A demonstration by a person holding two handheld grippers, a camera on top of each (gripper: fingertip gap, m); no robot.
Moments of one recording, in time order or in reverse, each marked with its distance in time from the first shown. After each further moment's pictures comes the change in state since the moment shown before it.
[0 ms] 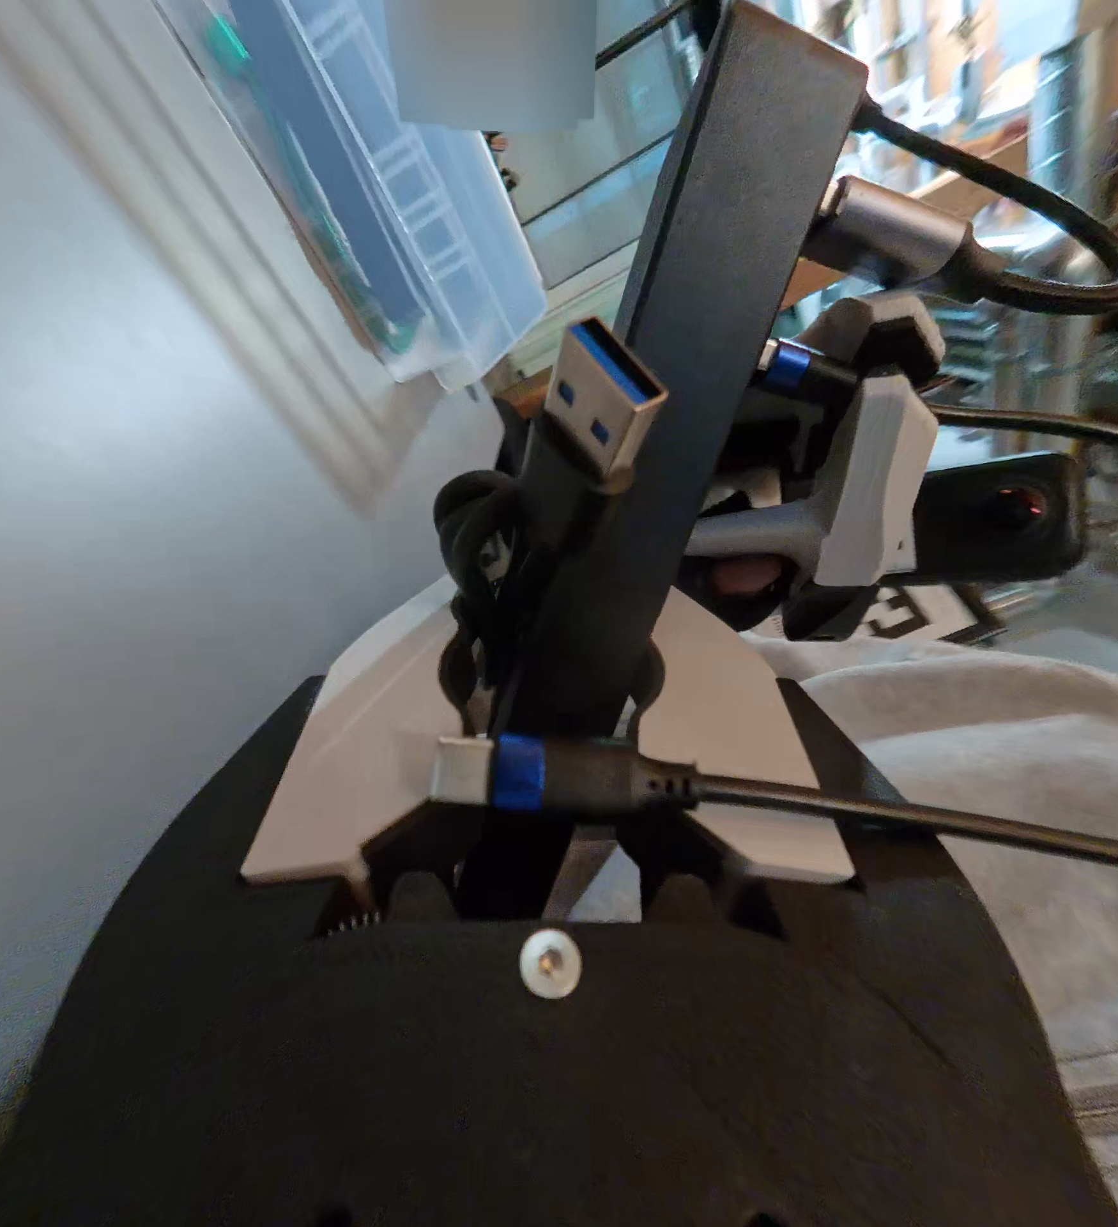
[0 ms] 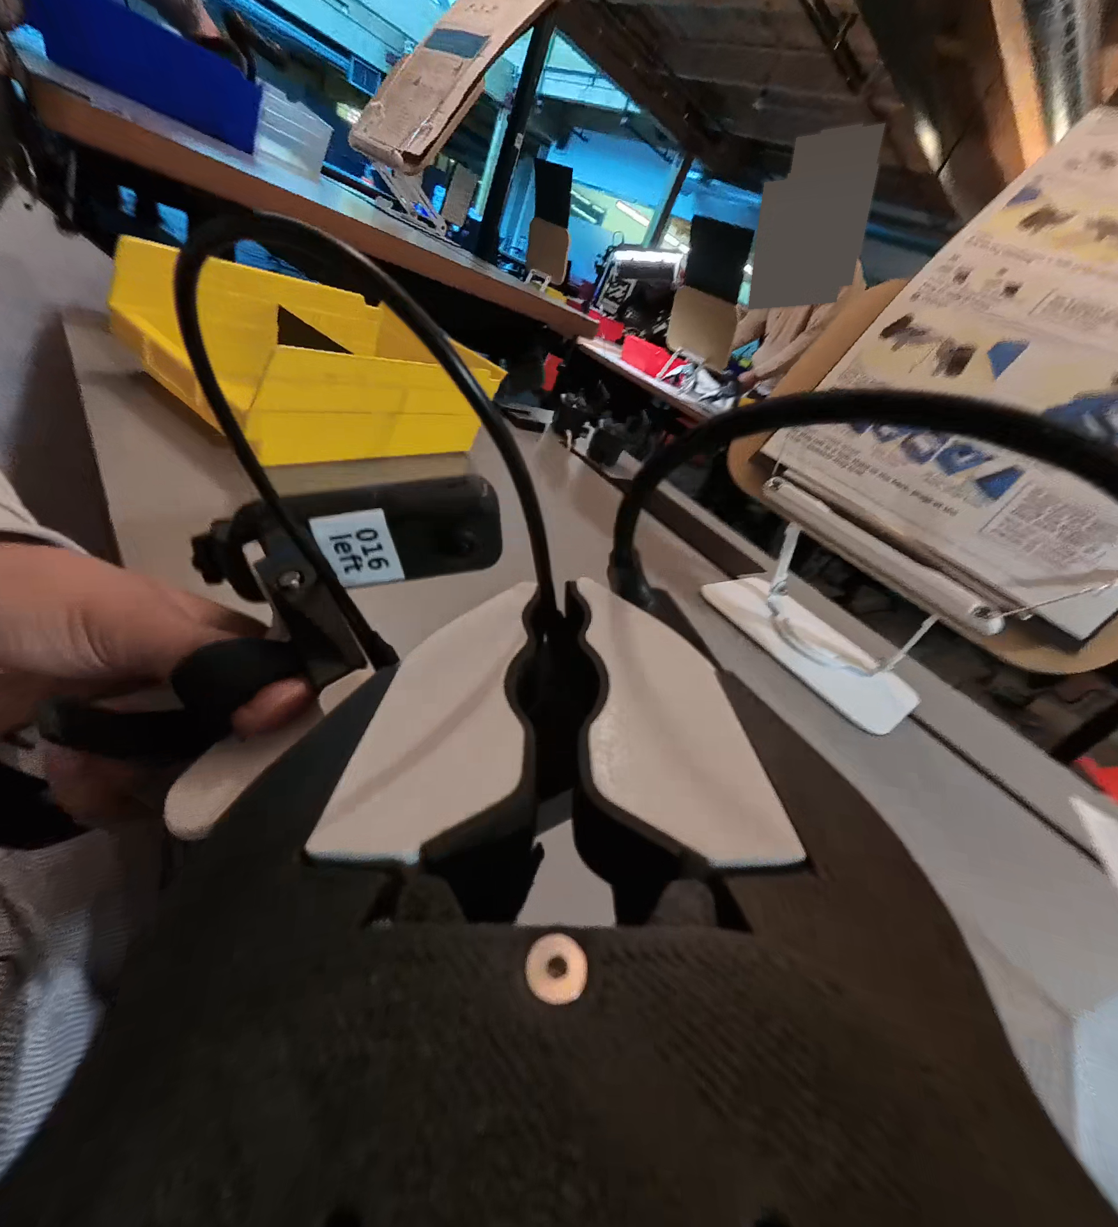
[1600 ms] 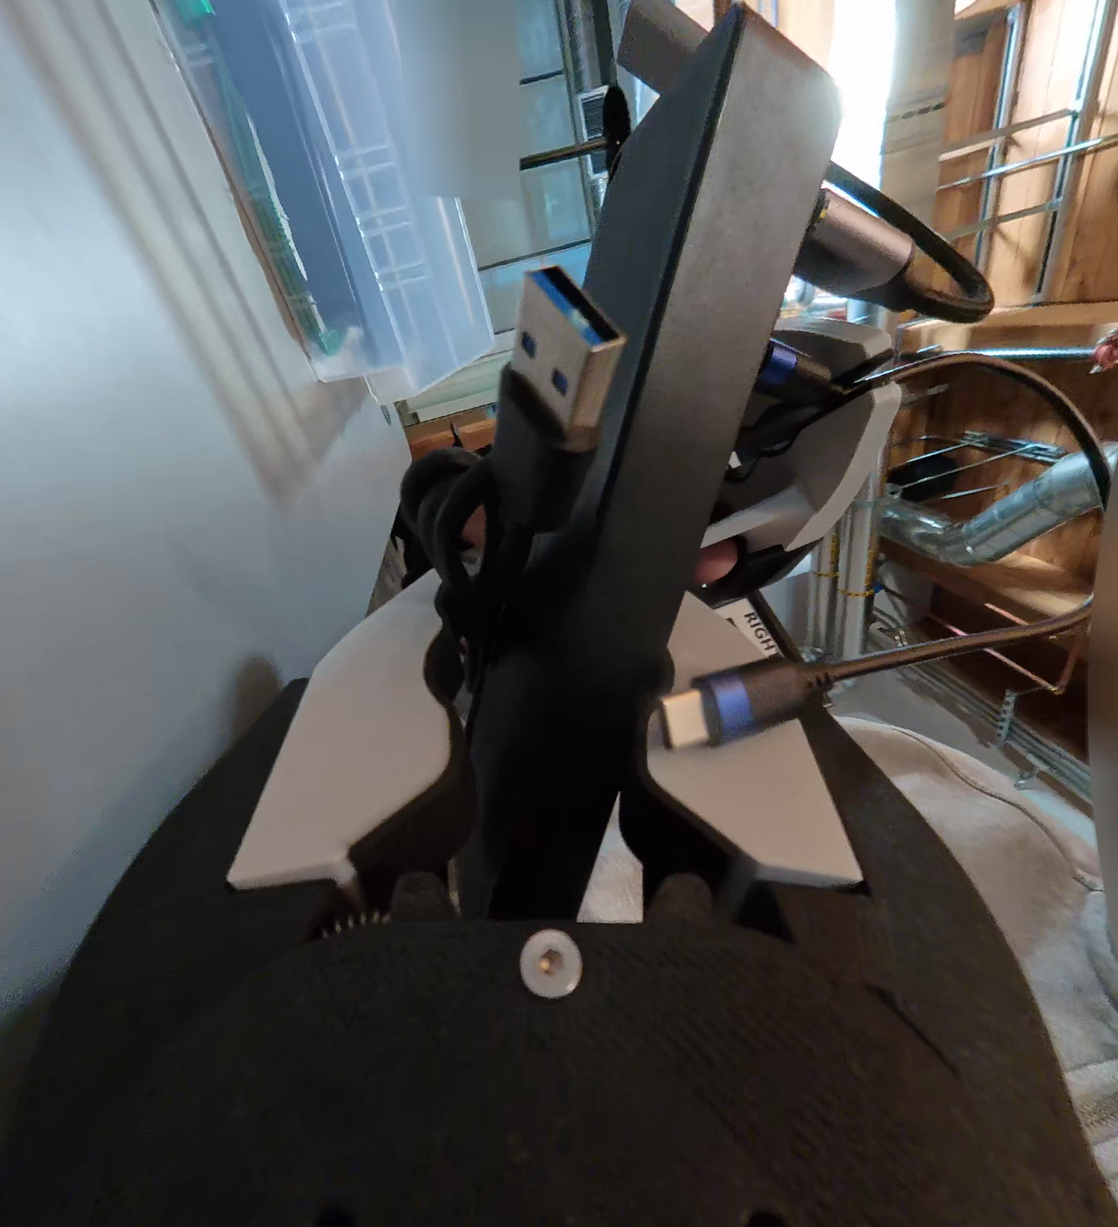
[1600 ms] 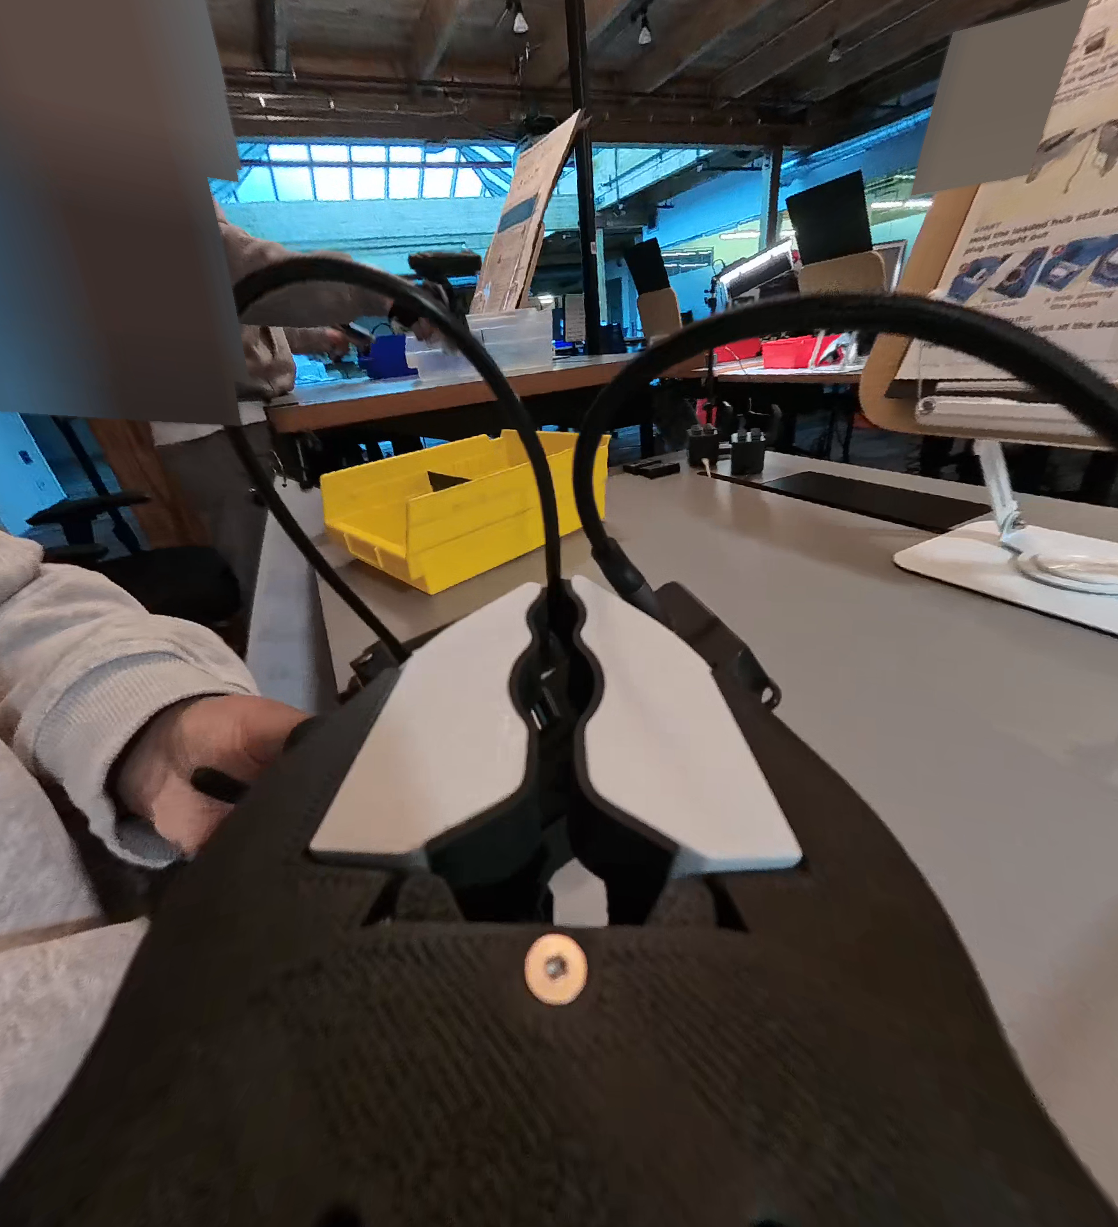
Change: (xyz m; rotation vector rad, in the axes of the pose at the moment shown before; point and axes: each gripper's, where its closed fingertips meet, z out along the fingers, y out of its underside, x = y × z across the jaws) left arm 0.010 -0.006 0.004 0.103 0.147 -0.222; right arm 0.009 -0.001 0.000 0.128 -0.193 0.494
